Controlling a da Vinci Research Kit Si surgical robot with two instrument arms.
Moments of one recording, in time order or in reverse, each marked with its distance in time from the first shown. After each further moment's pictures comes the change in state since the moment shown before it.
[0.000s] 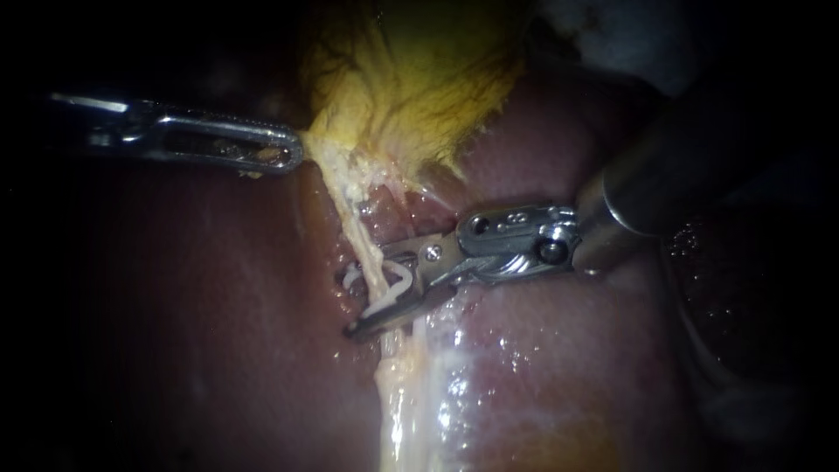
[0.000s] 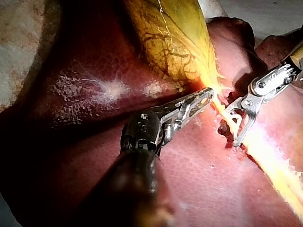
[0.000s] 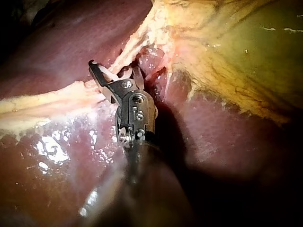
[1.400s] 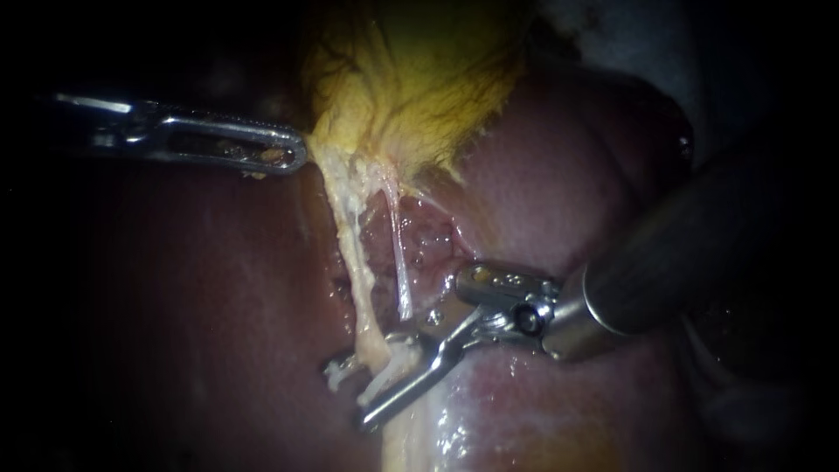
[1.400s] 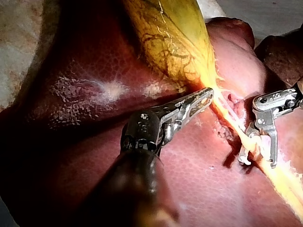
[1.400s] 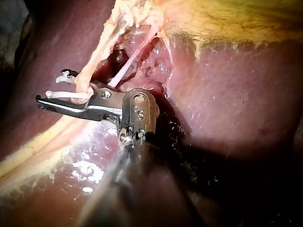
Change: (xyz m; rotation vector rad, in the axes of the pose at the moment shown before) right arm -0.004 -0.004 0.003 0.586 0.178 0.191; left arm 0.000 0.000 0.000 -0.002 -0.001 0.000
